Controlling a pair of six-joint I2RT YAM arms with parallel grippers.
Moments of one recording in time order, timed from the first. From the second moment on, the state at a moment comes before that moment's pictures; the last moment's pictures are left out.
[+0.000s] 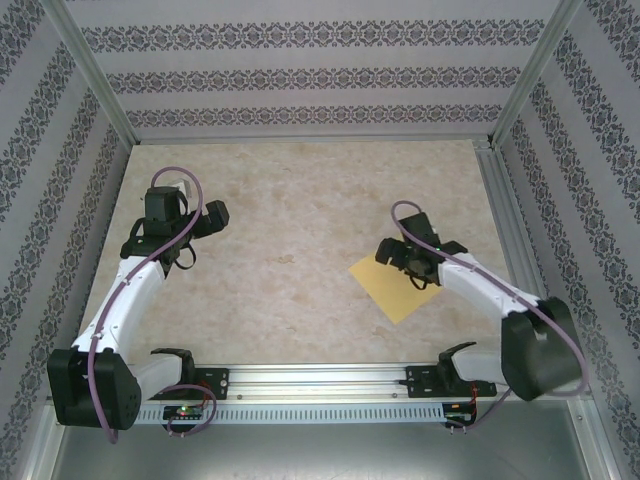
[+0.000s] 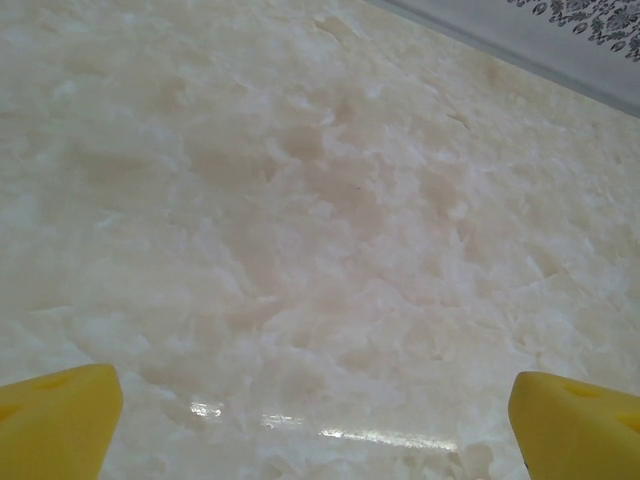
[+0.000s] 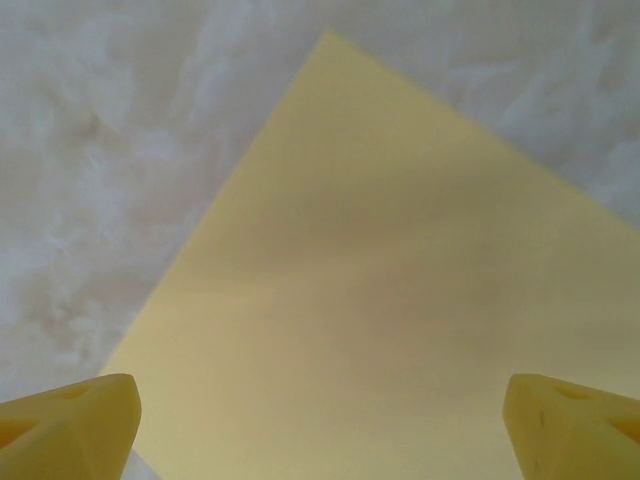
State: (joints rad) left arm -0.05 1.13 0.86 -0.42 0.10 -0.40; right arm 0.38 1.32 0.71 -0.49 0.09 0.68
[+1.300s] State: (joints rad) left arm -0.05 1.16 0.86 -0.45 0.15 -0.45; right arm 0.72 1.81 1.25 -0.62 0.17 0.83
